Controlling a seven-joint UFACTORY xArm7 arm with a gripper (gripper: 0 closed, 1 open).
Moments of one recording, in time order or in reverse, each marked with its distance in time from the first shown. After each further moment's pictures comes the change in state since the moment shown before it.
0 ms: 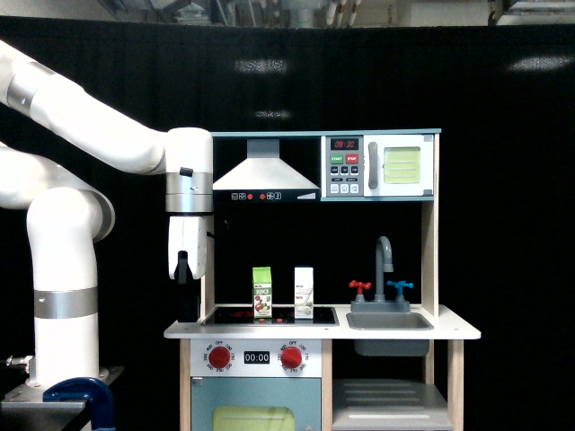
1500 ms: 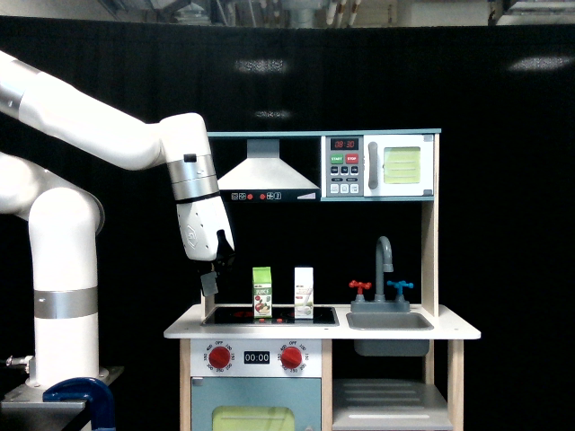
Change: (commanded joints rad) arm 0.232 -0.048 -0.161 0.011 -0.071 -0.182 -0.530
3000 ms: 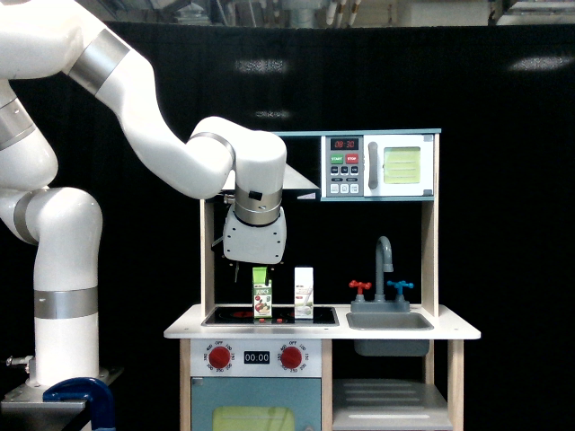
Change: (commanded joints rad) arm 0.721 0.424 -0.937 0.381 0.356 0.112 -1.220
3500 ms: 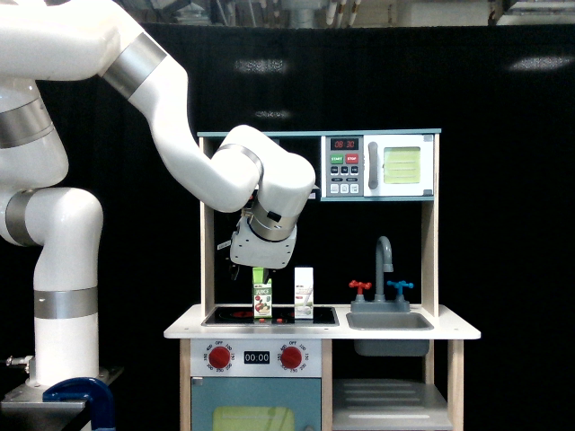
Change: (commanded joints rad) arm 0.250 0.059 -0.210 0.099 0.064 0.115 -0.136
